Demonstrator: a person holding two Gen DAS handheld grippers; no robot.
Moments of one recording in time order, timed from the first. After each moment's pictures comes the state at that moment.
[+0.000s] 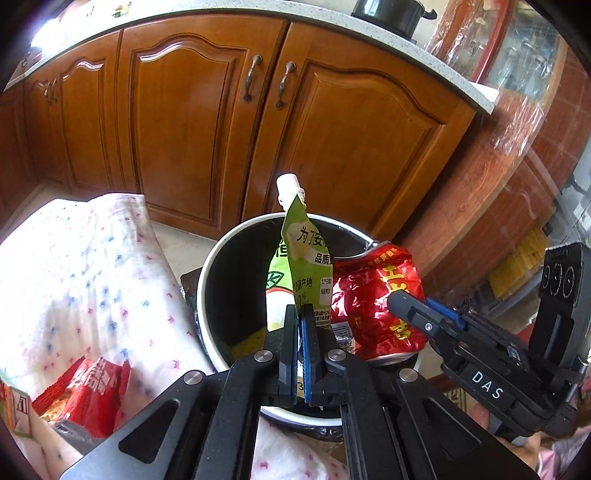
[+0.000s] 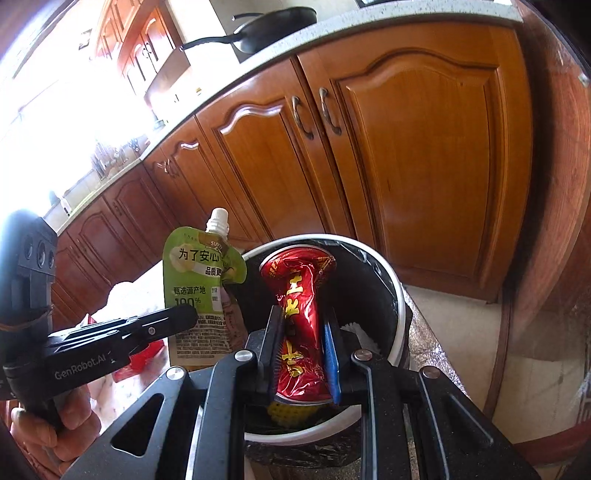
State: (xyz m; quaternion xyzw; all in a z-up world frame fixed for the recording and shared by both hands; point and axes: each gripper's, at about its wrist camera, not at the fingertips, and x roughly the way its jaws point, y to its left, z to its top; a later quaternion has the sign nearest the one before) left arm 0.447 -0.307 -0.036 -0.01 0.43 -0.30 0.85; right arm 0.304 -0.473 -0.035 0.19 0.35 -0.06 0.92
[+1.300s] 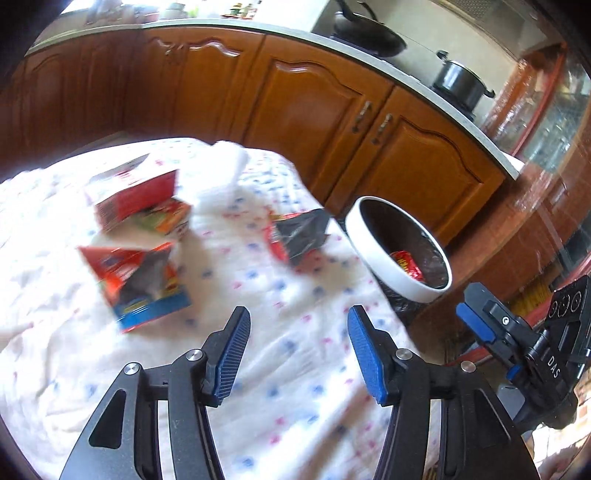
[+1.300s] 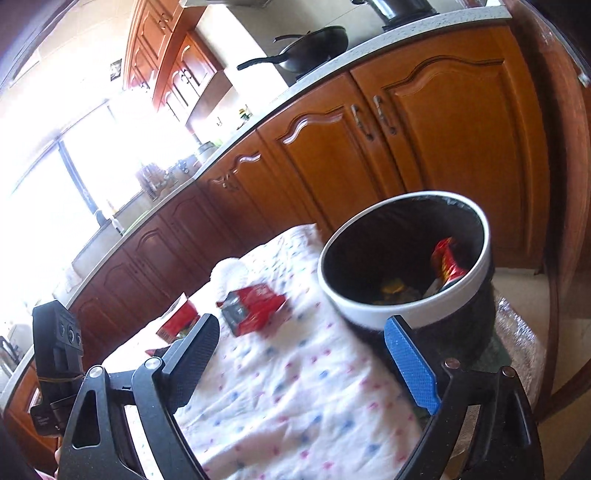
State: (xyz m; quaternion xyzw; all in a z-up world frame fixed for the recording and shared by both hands) left arm 0.294 -0.112 -0.032 -0.14 0.41 -0.18 0.88; right arm 0.232 -0.370 -0.019 0.26 0.28 0.02 0.92
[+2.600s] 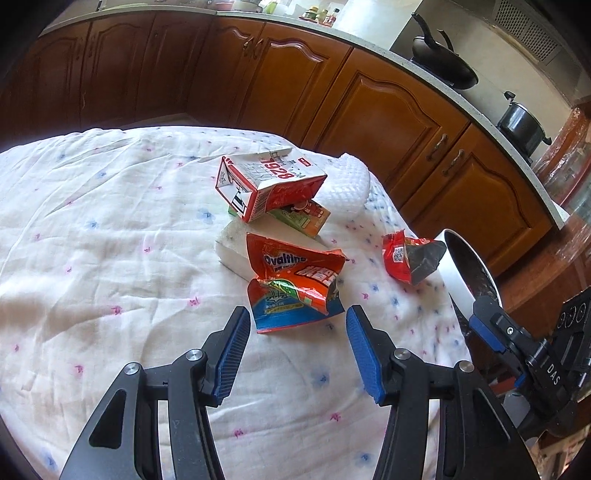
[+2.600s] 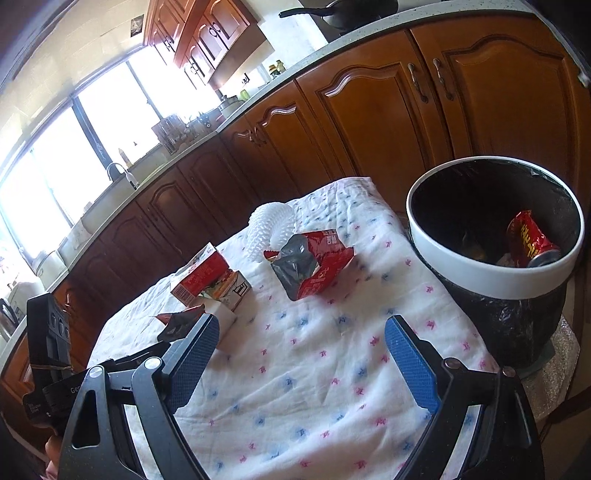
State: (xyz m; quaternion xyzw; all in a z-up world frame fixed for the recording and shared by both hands) left arm 0.295 -0.022 -0.035 -0.18 0.42 -0.10 0.88; right arm 0.280 -0.293 -0.040 0.22 0.34 0.07 0.91
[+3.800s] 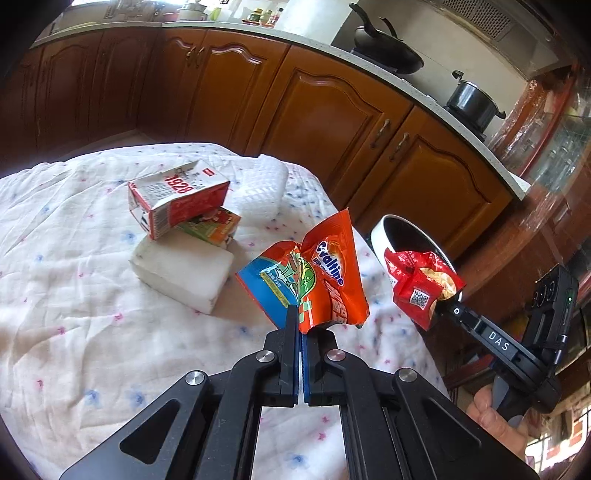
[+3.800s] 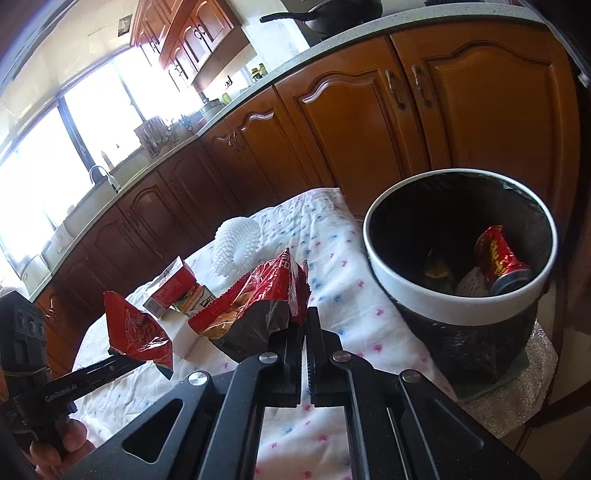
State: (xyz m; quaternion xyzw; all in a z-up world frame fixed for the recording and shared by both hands) left arm 0.289 -0.067 -0.017 -0.15 0.40 -0.19 0.88; right arm 0.277 -0.329 -0.034 0.20 0.34 0.03 0.92
